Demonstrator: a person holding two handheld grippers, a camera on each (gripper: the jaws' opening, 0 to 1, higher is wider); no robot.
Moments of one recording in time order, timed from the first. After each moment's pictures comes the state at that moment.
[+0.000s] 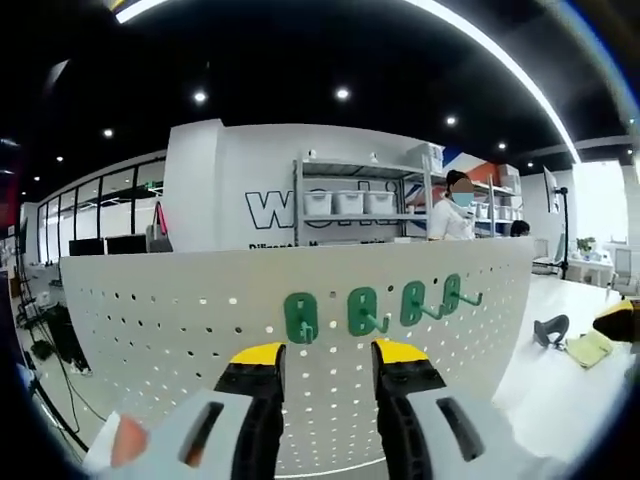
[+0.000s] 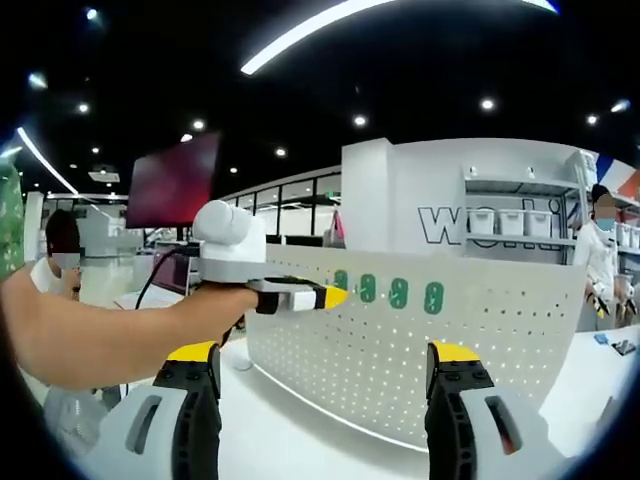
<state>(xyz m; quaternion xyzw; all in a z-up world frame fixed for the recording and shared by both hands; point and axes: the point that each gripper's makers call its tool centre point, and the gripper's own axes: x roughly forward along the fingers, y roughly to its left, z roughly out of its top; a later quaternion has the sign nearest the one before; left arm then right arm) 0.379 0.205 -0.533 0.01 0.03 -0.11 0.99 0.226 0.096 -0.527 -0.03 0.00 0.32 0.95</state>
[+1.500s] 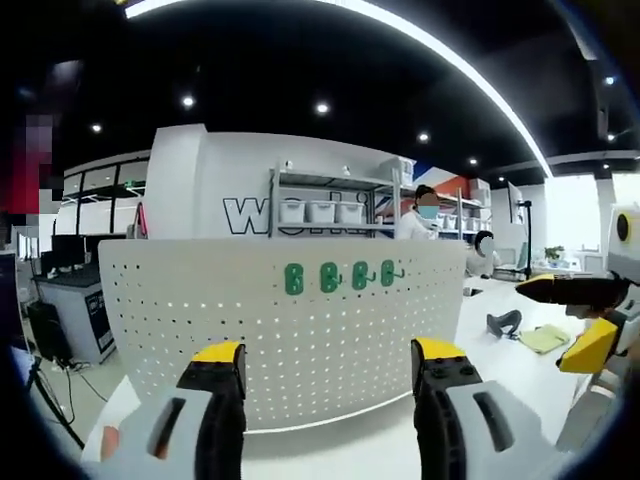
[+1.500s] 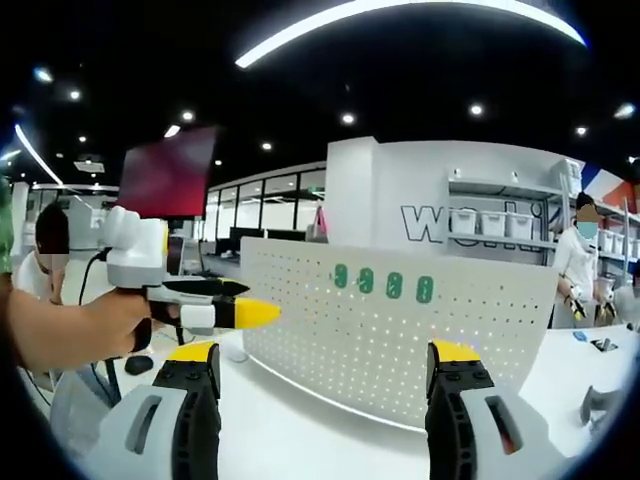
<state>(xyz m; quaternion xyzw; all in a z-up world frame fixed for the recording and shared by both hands) 0.247 0.238 -0.544 -0.01 0.02 -0.18 0.98 0.178 0.097 -0.531 -0.05 0.01 0.27 0.96</state>
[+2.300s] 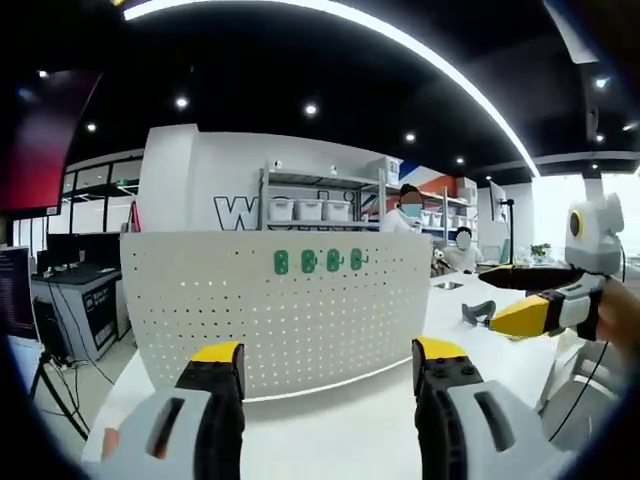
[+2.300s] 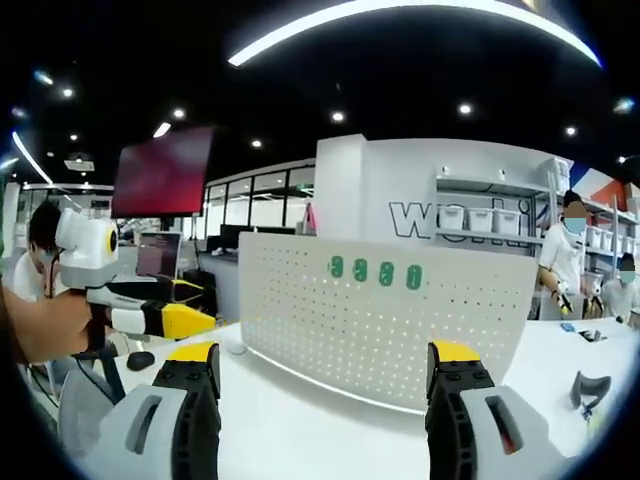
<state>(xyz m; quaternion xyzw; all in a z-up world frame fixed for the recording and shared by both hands) 0.152 0.255 -0.555 -0.01 0.02 -0.21 0.98 0.140 0.088 -0.538 -0.05 0.01 0.24 0.97</state>
